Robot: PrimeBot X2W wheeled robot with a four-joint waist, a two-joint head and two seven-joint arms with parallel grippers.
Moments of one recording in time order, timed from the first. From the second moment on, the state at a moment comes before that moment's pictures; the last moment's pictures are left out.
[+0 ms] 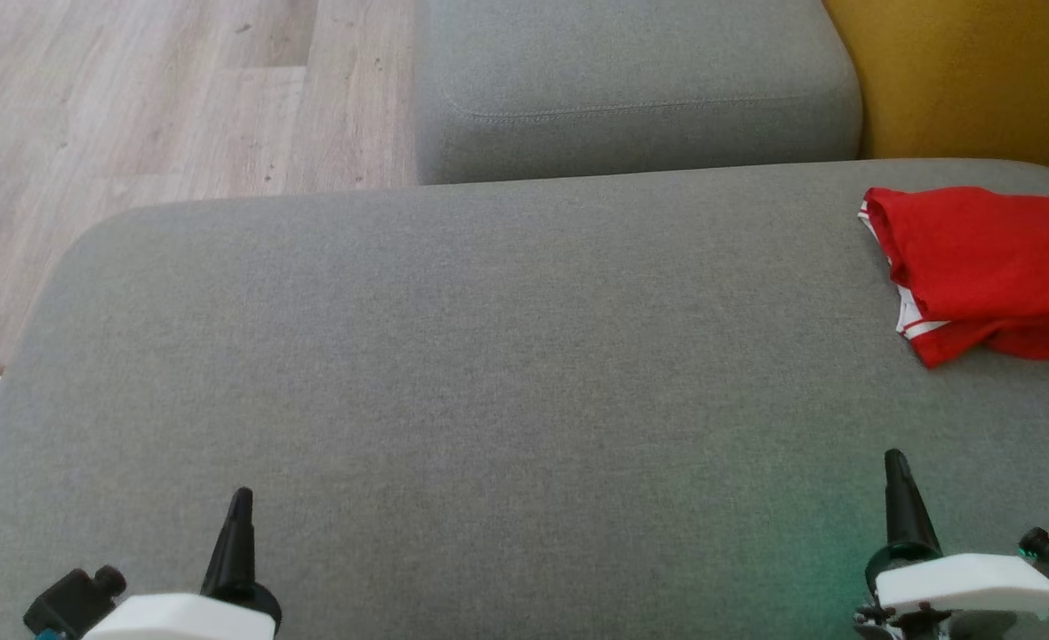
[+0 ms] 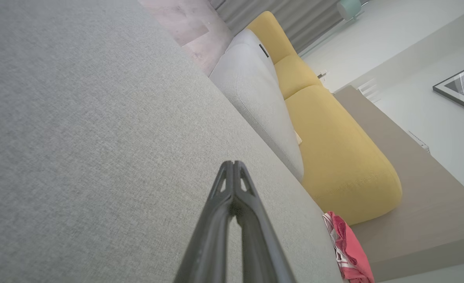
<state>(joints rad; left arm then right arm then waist) 0.17 0.07 -0.08 0.15 -0.96 -0.05 -0.09 0.09 -0.05 0.02 0.27 0.97 0.13 -0.08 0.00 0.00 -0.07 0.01</state>
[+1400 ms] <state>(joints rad) 0.01 0.07 0.00 0.23 -1.45 -0.10 0.03 0.00 -0.06 -0.06 0.27 1.44 0.13 0.03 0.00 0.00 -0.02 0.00</state>
